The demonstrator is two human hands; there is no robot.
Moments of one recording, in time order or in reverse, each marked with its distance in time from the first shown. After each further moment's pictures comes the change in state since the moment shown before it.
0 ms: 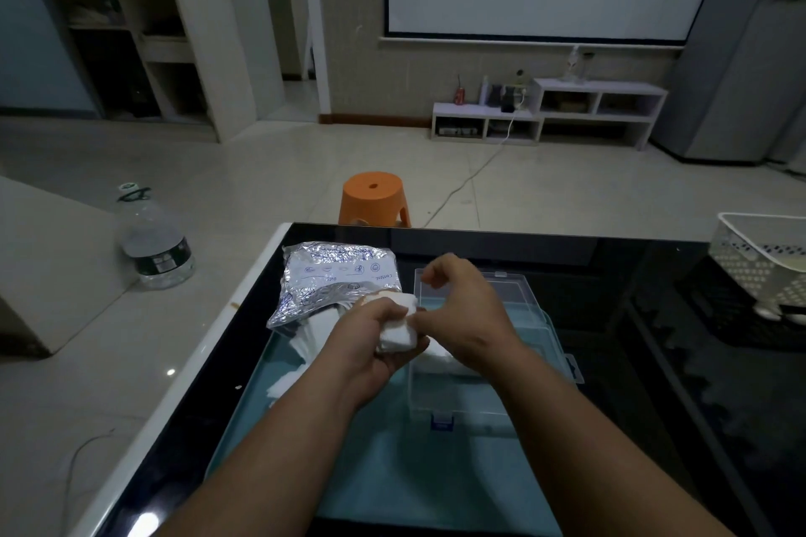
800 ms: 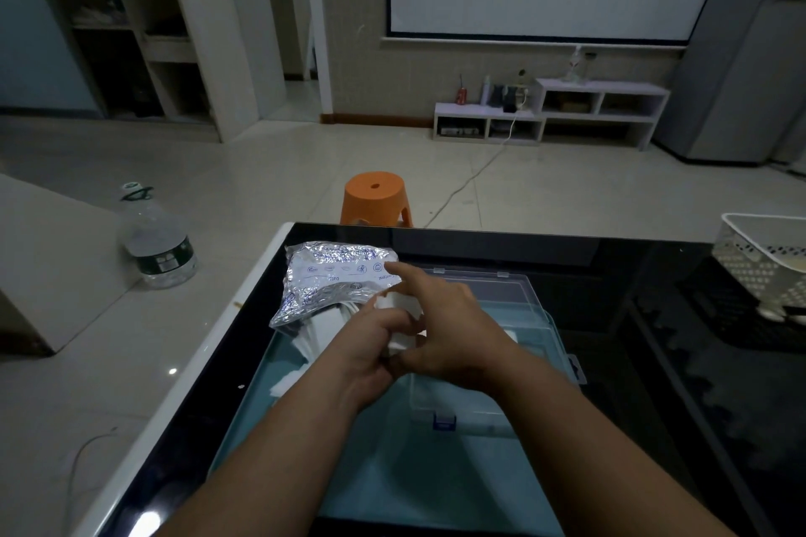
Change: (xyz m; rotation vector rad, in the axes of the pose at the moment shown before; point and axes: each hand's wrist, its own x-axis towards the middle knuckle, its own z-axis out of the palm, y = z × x) left_hand -0.007 -0.002 0.003 0.190 -0.194 0.079; right_hand -0.011 -0.011 -0.004 -0.263 -0.288 -0.265
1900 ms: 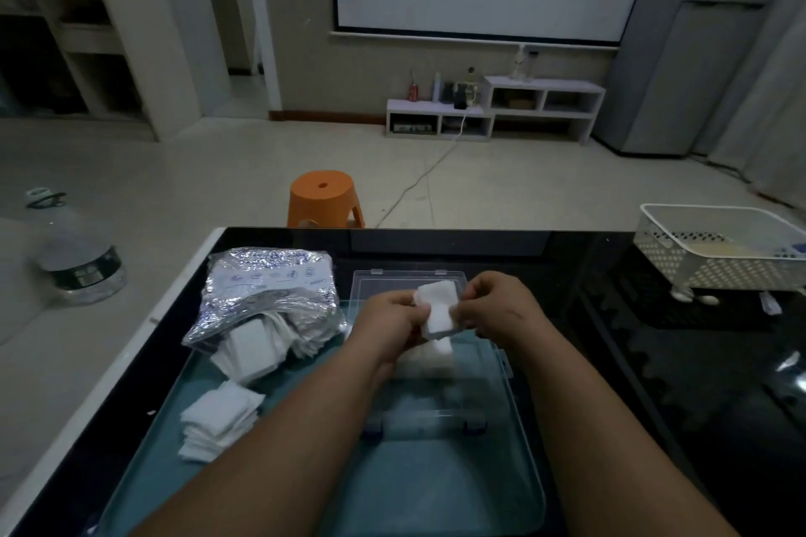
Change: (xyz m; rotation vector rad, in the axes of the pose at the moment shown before) left_hand 0.063 -0.045 0.072 0.321 0.130 -0.045; right_hand -0.028 0.108 -0.049 0.459 0.277 0.657
